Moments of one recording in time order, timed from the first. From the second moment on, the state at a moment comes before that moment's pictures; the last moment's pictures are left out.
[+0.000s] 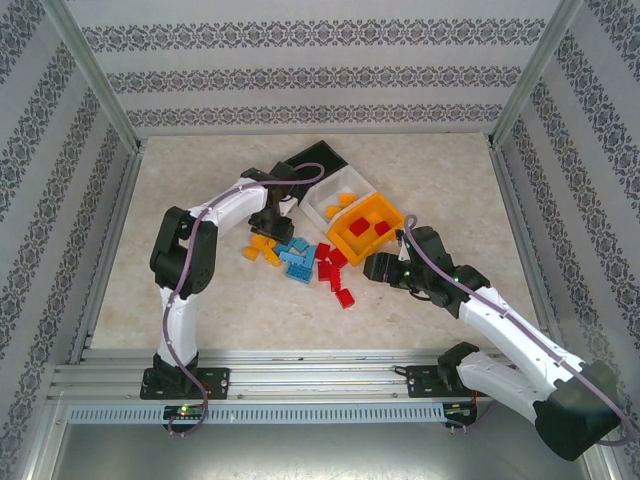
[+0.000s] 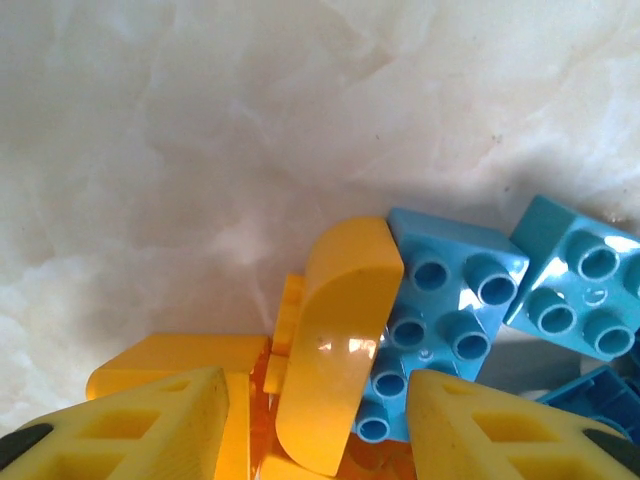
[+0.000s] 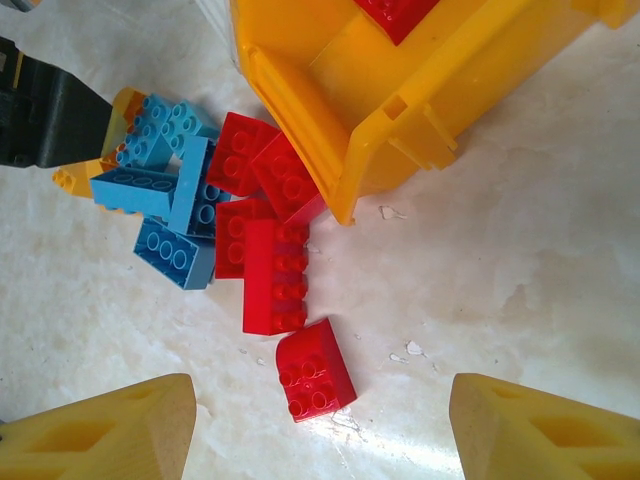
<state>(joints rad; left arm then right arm) -0.42 2.08 1.65 -1.04 -0.02 -0.05 0.50 0.95 0.64 -0.52 -0.19 0.68</state>
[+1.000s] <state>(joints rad) -0.39 2.14 1.70 -1.03 0.04 -0.03 0.50 0.98 0.64 -0.50 -0.19 0.69</state>
